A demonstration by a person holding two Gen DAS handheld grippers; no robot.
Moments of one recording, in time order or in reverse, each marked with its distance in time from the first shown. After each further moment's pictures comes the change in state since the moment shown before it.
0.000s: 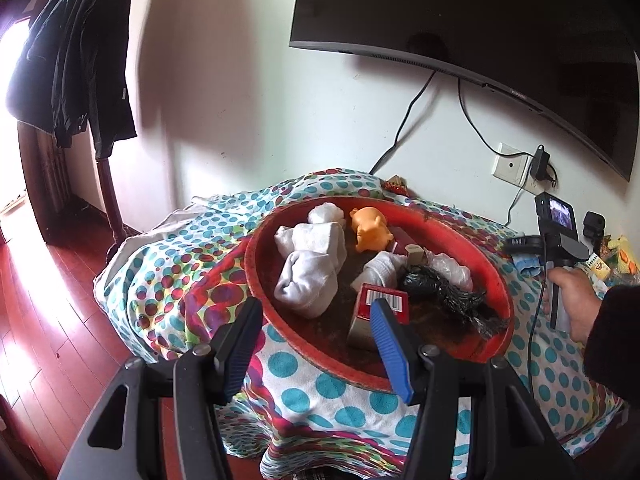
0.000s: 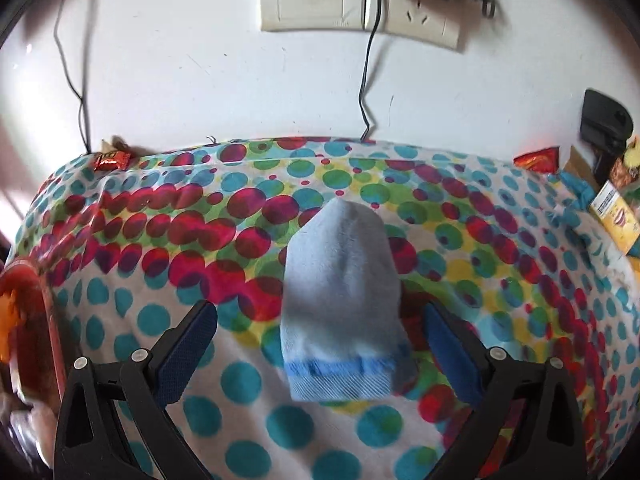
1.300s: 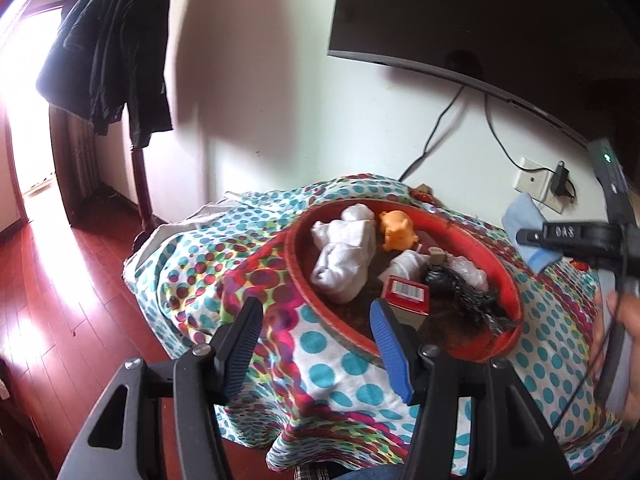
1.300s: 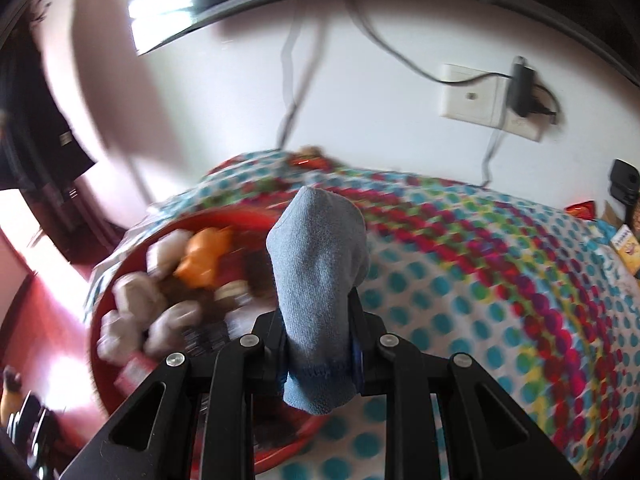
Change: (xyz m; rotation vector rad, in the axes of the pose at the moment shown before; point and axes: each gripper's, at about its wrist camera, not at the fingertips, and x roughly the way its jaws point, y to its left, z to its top) left arm -0.030 0.013 -0.013 -0.070 -0.019 0.096; right arm -0.181 0.113 -0.084 -0.205 -0.135 0.319
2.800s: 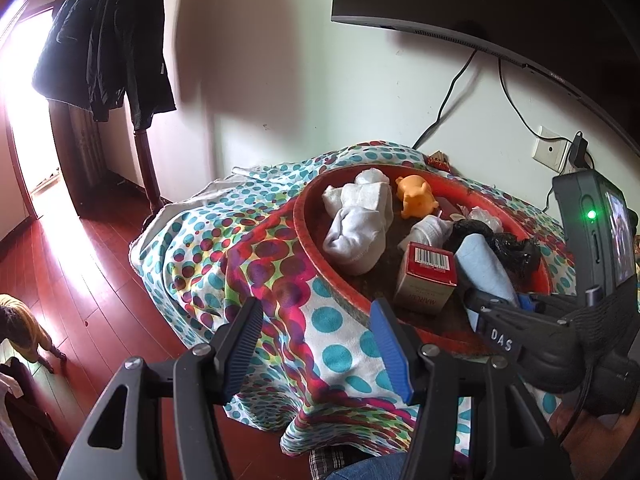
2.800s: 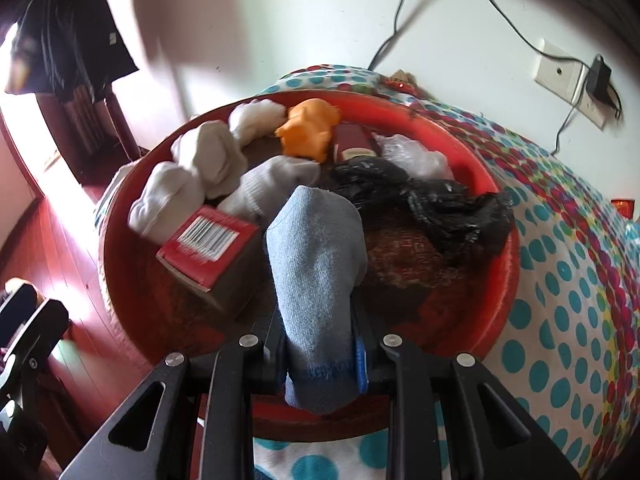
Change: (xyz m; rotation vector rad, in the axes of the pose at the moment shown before) left arm 0.029 0.000 -0.013 0.040 0.094 0.040; right arm 0.040 0.098 -0.098 -0.182 0.142 0.003
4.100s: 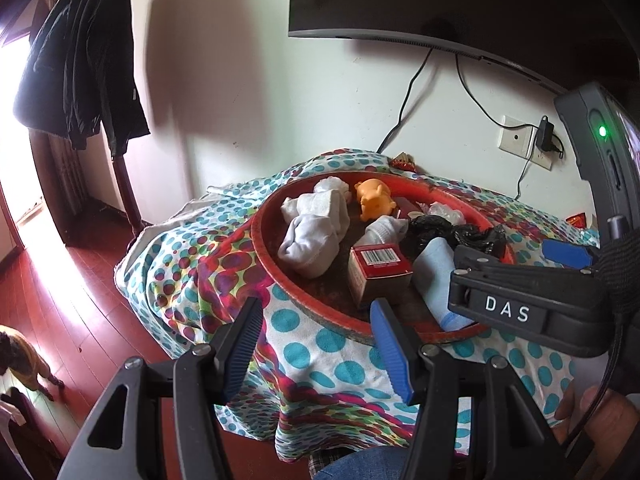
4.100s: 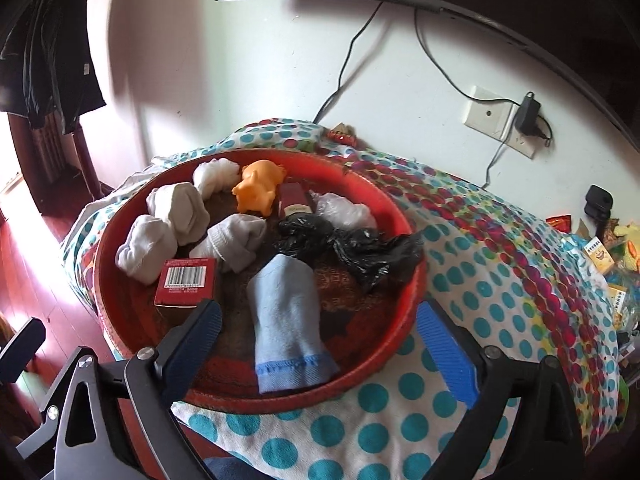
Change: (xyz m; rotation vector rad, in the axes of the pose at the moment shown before) left arm -0.020 -0.031 -0.006 0.105 -0.051 -0.049; right arm -0.059 -0.008 0.000 0.050 -0.152 -0.190
